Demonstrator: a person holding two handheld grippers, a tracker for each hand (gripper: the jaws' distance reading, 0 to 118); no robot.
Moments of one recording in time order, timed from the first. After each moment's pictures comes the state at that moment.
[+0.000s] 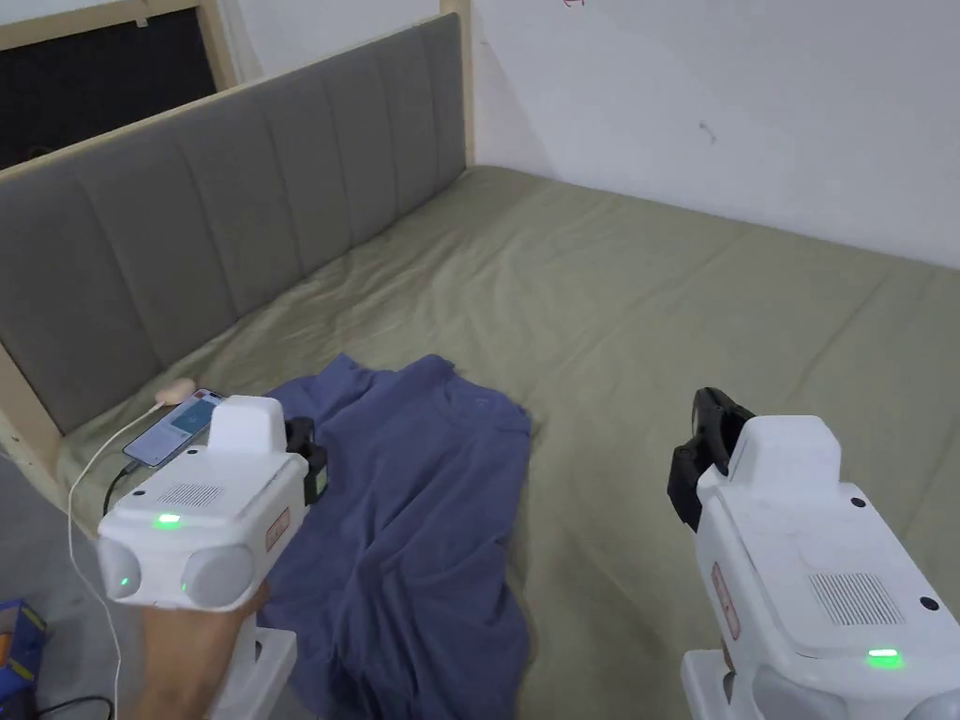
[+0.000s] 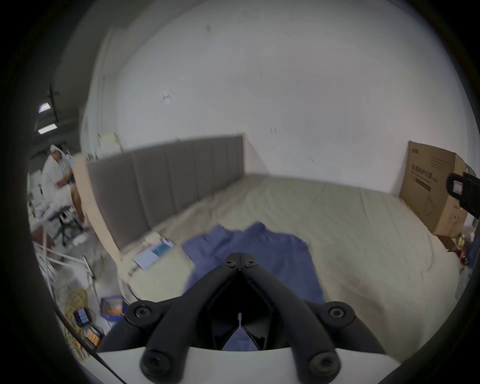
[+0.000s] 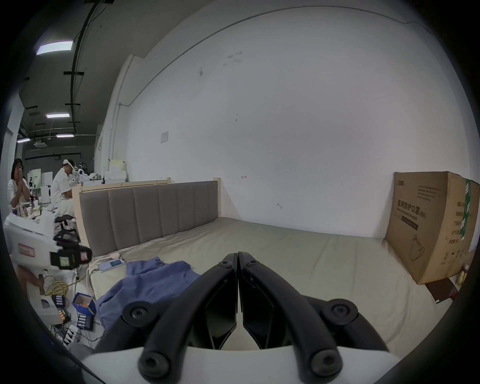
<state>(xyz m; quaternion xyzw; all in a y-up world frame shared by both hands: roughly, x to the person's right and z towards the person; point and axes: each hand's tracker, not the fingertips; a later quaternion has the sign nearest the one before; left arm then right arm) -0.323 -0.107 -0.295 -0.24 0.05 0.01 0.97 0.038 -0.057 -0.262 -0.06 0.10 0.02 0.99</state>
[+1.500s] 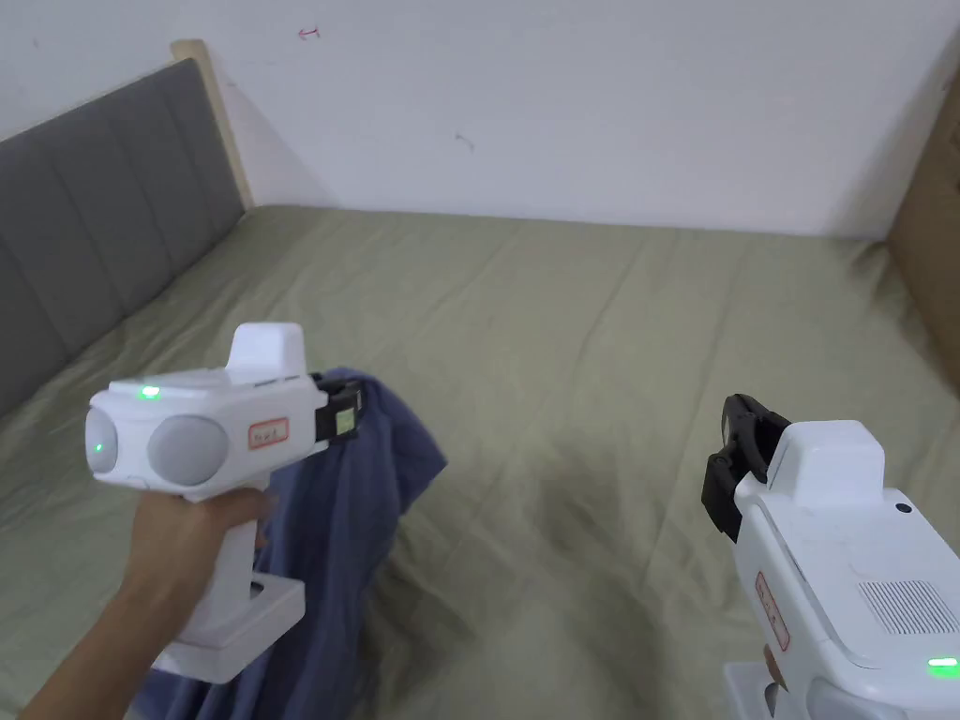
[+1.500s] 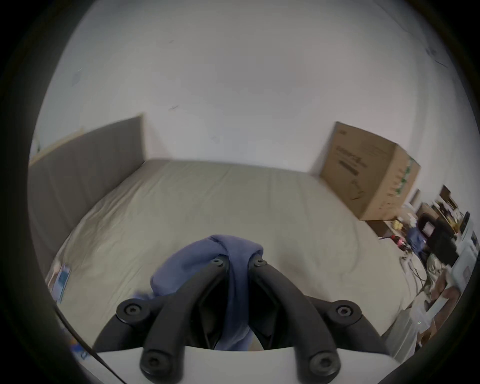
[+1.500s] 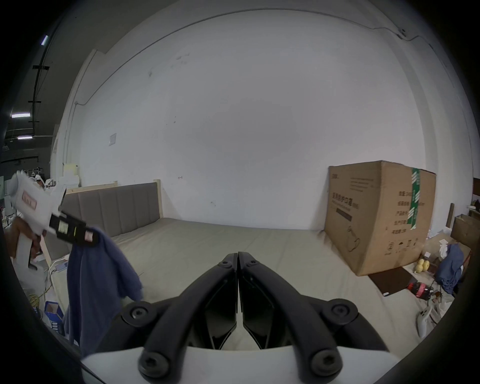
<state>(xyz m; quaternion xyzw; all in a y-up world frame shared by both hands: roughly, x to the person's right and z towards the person) -0.118 -0.010 -0.370 -0.27 -0.21 0.00 0.94 0.212 -0.049 -0.201 -0.06 -0.06 0.01 1.00</state>
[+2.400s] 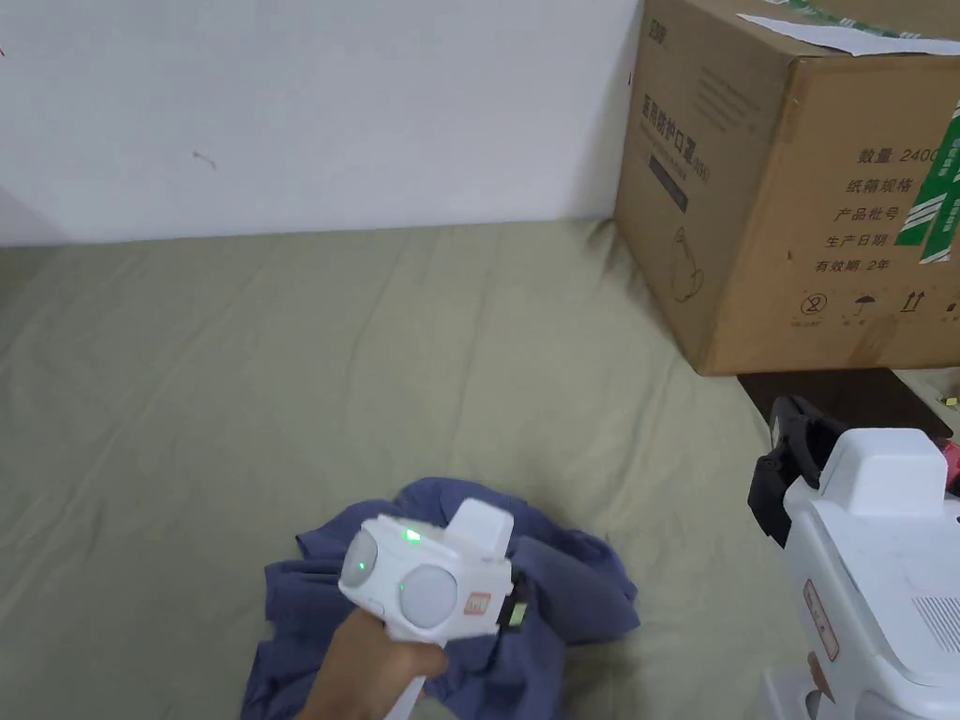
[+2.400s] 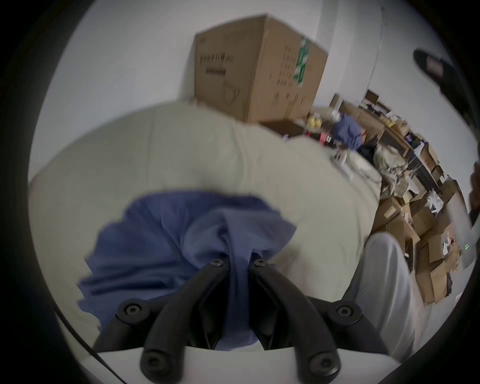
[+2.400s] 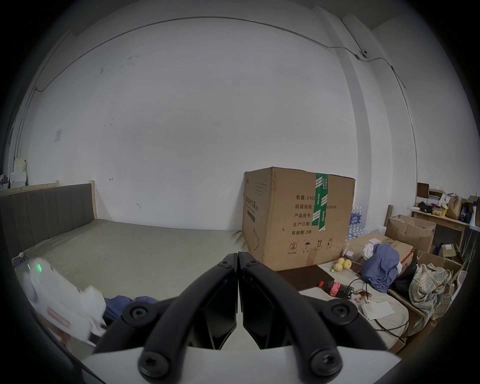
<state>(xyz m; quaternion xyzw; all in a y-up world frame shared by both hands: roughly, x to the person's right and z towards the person) 0.170 -0.189 -0.283 -0.44 -0.44 -0.15 0.77 0.351 -0.043 -0.078 -0.06 -0.25 0.03 0.97</state>
